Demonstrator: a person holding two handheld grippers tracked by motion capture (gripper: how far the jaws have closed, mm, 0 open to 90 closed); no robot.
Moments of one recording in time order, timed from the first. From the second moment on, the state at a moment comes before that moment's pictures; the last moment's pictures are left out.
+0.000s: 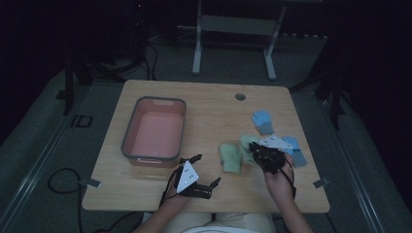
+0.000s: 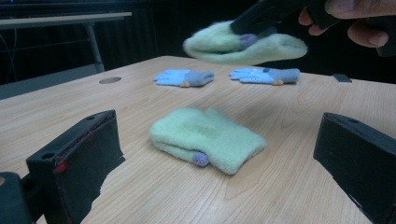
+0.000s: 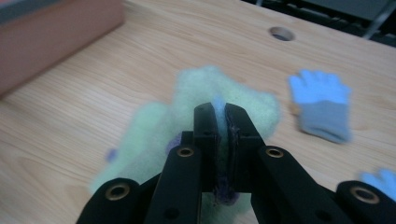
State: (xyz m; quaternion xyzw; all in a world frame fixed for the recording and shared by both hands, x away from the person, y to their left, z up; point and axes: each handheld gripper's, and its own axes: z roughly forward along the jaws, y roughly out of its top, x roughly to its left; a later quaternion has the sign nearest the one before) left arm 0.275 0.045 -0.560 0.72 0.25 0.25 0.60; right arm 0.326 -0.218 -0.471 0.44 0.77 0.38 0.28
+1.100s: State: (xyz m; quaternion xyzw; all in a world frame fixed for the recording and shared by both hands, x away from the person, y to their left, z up) left arm 0.277 0.045 -0.560 0.72 0.25 0.25 0.60; right arm 0.333 -0.172 -0.532 0.42 0.80 0.34 0.25
